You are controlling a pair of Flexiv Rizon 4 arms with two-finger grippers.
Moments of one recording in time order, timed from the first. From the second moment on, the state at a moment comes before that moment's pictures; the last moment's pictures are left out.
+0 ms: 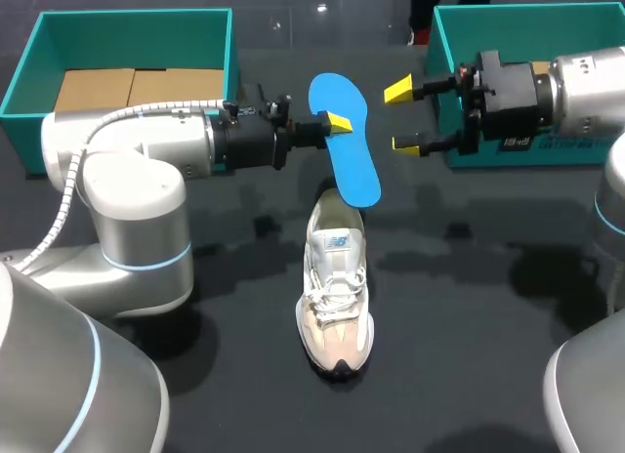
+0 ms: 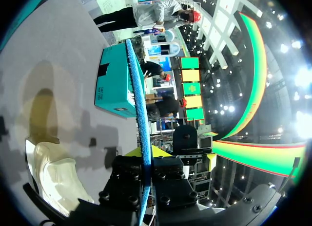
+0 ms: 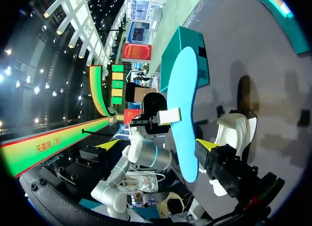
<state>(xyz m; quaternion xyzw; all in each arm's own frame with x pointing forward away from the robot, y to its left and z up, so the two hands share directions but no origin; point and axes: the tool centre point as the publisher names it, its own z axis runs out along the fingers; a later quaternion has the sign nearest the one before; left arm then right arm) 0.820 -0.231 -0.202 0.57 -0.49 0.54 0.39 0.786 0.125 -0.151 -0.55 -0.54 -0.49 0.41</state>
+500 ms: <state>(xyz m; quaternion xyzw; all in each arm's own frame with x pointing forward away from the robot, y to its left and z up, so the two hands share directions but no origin) 0.824 -0.222 -0.174 0.48 -0.53 0.62 0.31 0.783 0.126 -0.154 -0.53 -0.52 -0.50 0.44</state>
